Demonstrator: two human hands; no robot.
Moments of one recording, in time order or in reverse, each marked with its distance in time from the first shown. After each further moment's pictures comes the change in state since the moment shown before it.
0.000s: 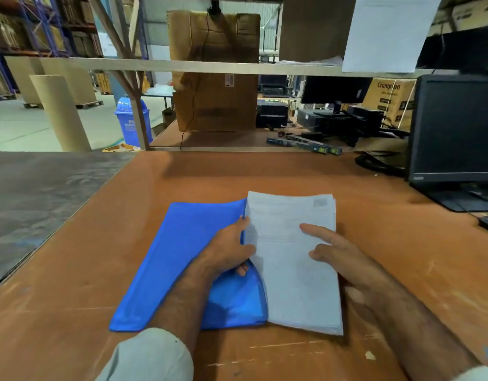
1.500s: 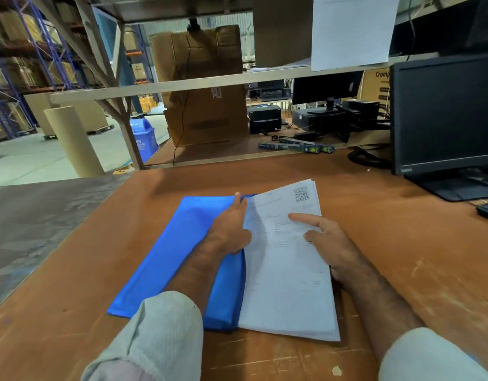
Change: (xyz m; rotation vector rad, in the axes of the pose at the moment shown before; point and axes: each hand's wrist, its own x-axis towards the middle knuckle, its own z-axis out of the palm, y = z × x) left_hand 0.072 0.052 0.025 0.640 0.114 0.073; right_hand 0.060 -0.003 -0.047 0.023 0.042 -0.214
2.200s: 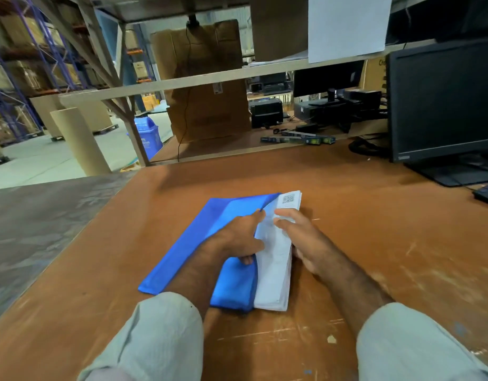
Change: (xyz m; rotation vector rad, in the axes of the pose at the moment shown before) left_hand -0.050 0.025 -0.002 -0.150 -0.263 0.059; right_hand -0.015 0.001 0.051 0.009 0.005 0.160
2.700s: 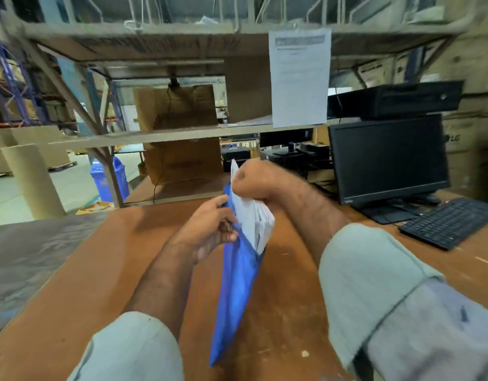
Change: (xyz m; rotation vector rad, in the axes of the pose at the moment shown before) left_hand -0.043 0.049 -0.081 -1.044 0.141 0.157; right_hand -0.083 -0.221 0.040 -1.212 0.091 -0.441
